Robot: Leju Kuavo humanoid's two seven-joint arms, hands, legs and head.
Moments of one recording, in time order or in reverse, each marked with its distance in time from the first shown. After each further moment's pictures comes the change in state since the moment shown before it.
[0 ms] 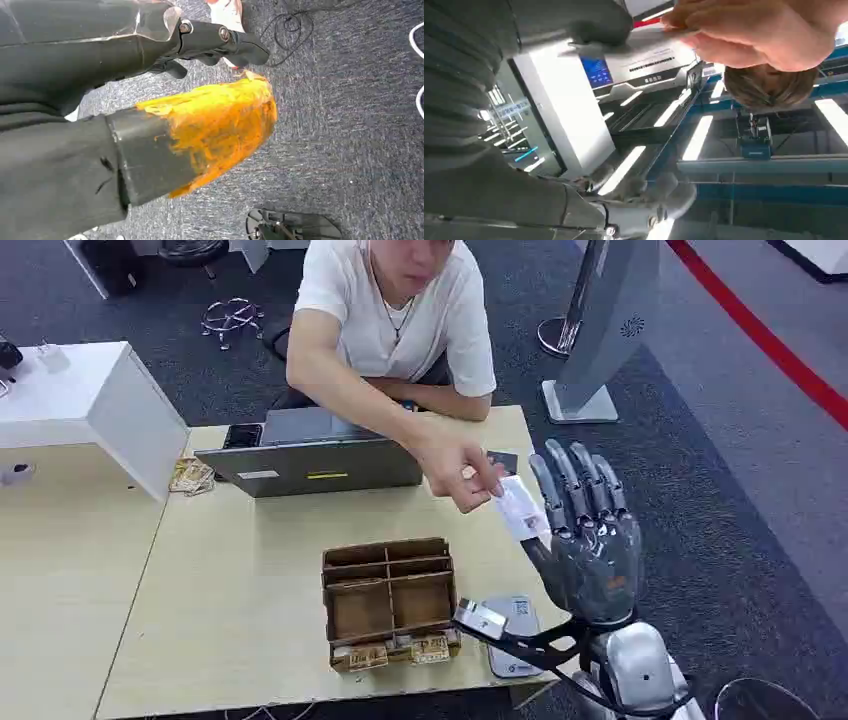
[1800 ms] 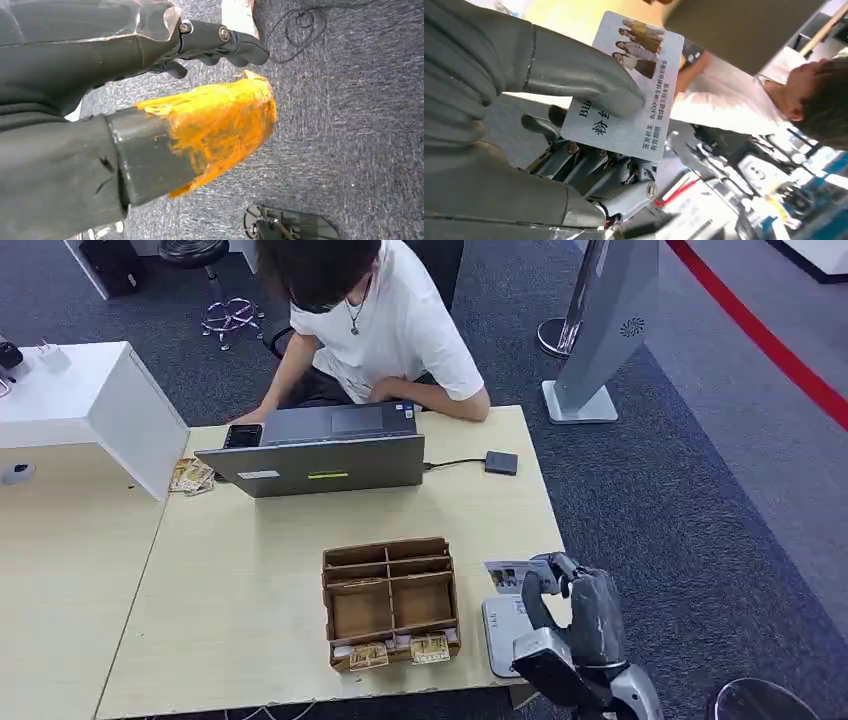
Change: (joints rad) left arm 0.002 -0.011 0.066 0.000 -0.007 0.009 -0.008; right arm 0.192 0.046 -0.030 0.047 -0.730 0.117 -0.203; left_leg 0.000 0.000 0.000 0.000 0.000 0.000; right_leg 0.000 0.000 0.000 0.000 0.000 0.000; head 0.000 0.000
